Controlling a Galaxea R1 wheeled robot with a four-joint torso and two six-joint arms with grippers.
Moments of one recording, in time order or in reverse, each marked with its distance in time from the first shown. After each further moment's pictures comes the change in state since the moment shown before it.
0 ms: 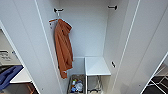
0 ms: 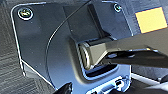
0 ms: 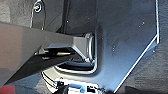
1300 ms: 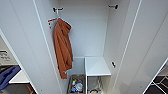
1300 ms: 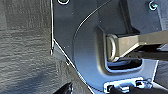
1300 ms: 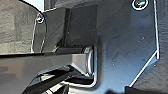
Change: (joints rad) left arm 0.041 -0.042 0.005 -0.524 0.122 0.346; right arm 0.059 -0.087 0.122 0.001 0.001 0.001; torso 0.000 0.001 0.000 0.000
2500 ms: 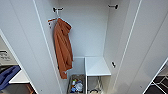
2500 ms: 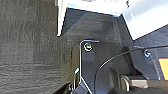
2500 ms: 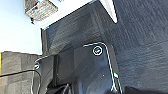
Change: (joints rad) left arm -0.011 -0.646 0.698 -0.479 -0.329 0.397; right arm 0.079 -0.646 0.610 0.005 0.195 0.212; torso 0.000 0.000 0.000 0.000
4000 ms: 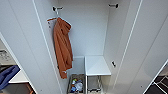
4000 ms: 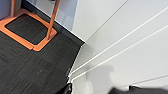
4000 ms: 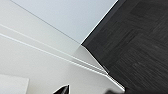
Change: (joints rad) left arm -0.531 -0.176 -0.284 0.384 -0.148 -1.102; right arm 0.510 -0.184 -0.036 0.000 0.061 0.571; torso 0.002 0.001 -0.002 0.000
